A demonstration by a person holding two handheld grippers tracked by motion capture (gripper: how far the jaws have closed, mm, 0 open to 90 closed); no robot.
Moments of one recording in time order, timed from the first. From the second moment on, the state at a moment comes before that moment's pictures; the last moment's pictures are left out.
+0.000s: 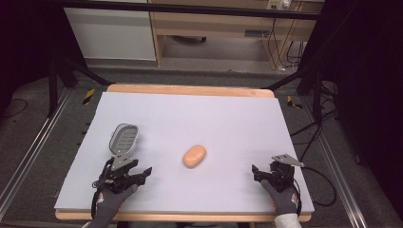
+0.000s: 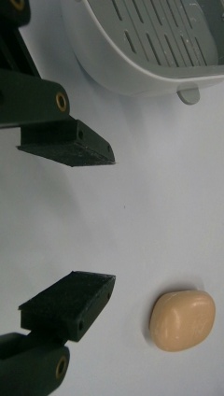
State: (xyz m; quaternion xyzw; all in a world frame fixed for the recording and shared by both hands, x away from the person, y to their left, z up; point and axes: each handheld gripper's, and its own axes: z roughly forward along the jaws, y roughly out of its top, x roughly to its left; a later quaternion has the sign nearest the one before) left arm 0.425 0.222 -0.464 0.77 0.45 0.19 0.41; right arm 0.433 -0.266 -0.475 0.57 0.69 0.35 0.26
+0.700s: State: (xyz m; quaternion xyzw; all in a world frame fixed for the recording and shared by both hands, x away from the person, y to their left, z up) left arm 0.425 0.201 -0.460 0.77 0.44 0.19 0.42; right arm 0.431 -0.260 -0.476 0.57 0.70 0.34 0.25
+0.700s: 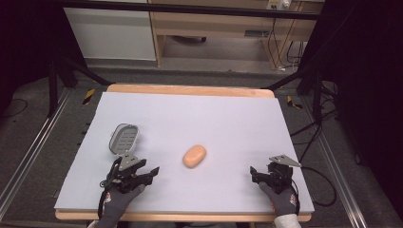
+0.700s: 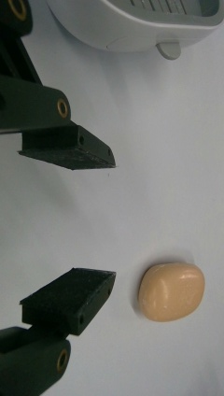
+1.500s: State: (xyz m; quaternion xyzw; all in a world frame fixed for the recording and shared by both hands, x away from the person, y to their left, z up) left arm 0.433 0.184 -0.445 0.78 0.41 0.19 0.43; right arm 0.432 -0.256 -0.473 0.57 0.71 0.34 0.25
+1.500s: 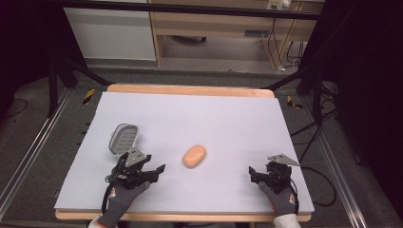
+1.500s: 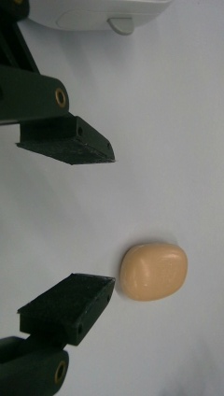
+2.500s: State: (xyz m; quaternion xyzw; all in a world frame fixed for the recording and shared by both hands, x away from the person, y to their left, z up) left arm 0.464 0.120 -0.432 0.80 0.38 0.16 0.42; right arm 0.432 -0.255 -0.467 0.56 0.70 0.35 0.26
